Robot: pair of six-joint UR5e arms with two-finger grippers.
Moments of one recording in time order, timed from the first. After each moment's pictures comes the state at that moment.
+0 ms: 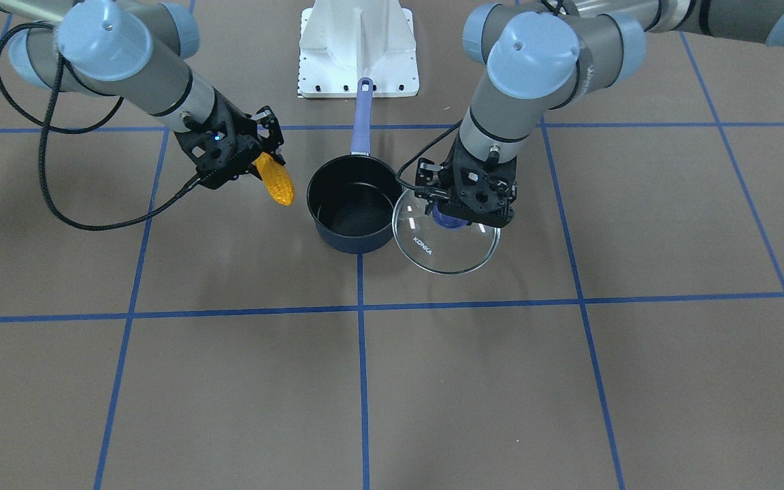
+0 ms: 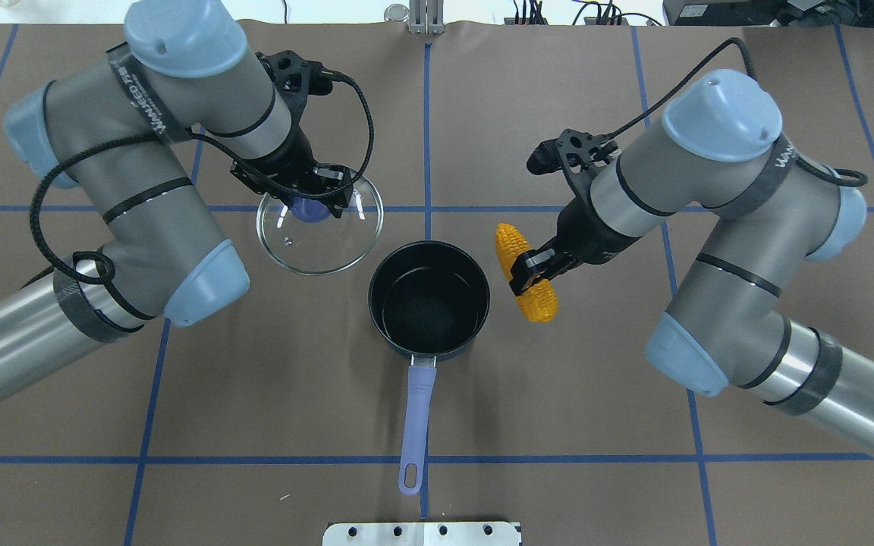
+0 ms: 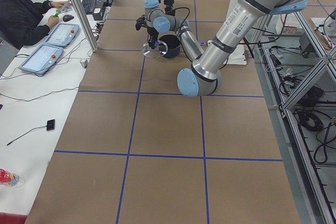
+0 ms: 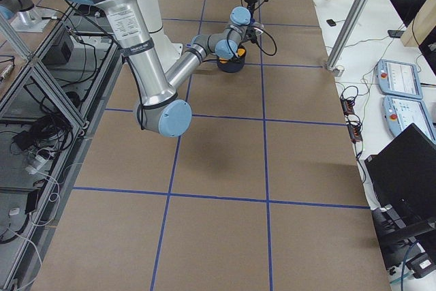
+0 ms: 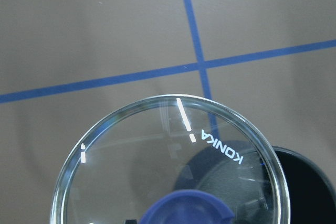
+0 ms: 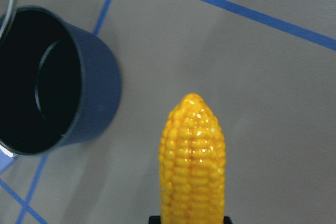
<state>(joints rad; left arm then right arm) -0.79 -2.25 -1.71 -1.54 -2.13 -0.79 0.68 -1.07 1.83 -1.33 2.27 0.75</state>
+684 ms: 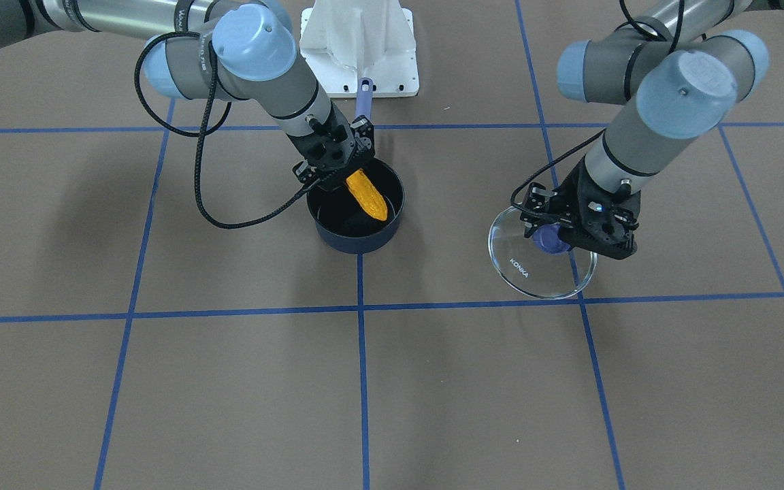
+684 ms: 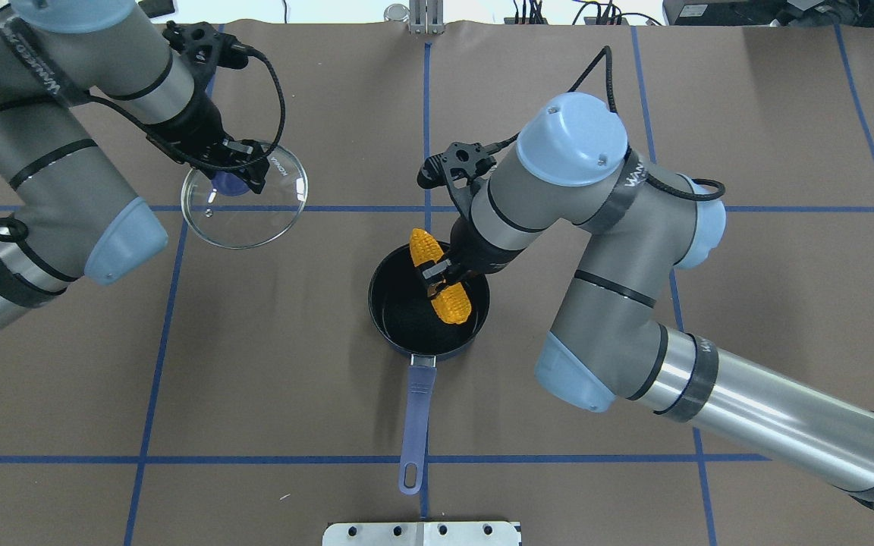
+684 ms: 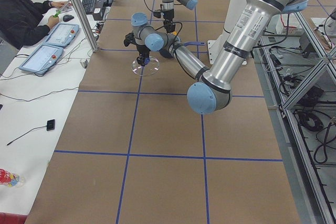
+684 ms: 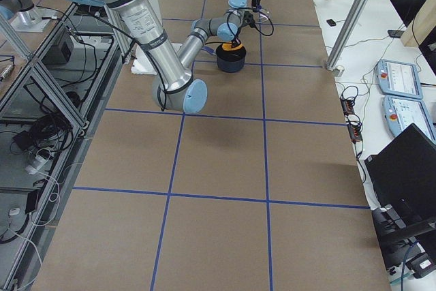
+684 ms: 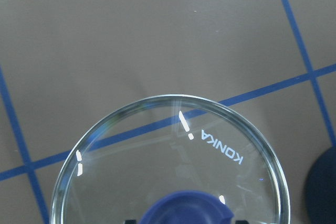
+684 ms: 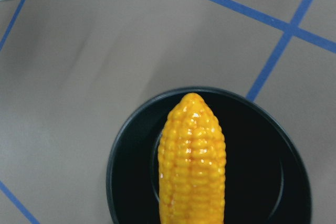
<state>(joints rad) -0.93 -2.05 -1.71 -1.65 -2.23 -0.58 0.57 -0.86 1.66 -1.36 2.12 0.75</state>
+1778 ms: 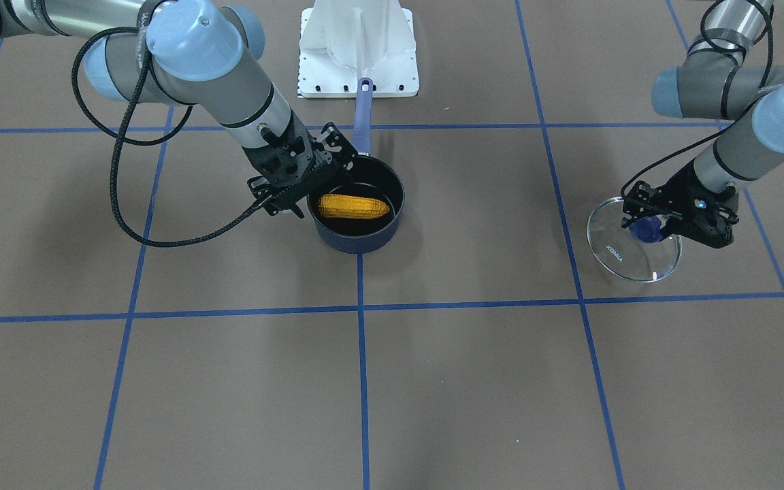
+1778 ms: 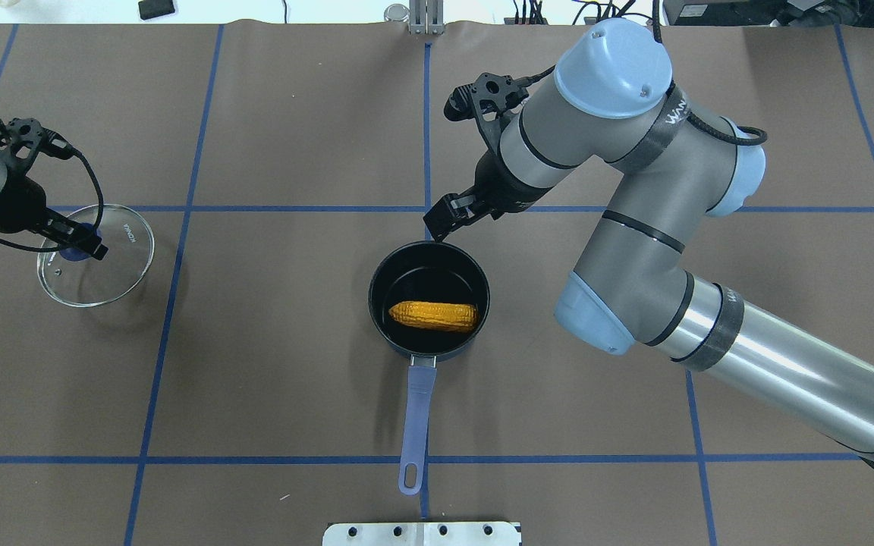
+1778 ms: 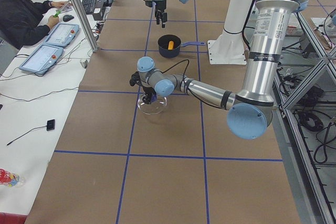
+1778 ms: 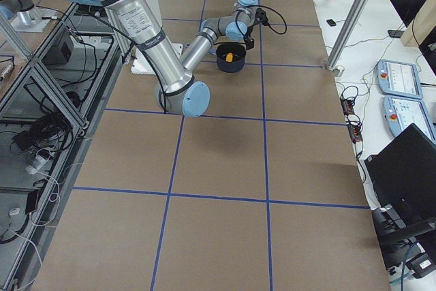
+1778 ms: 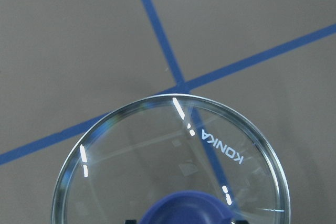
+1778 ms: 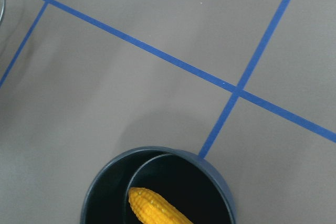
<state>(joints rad) -0.99 -1.70 -1.65 -1.98 -2.27 -0.42 0.69 -0.89 1.69 -1.35 2.15 0.73</state>
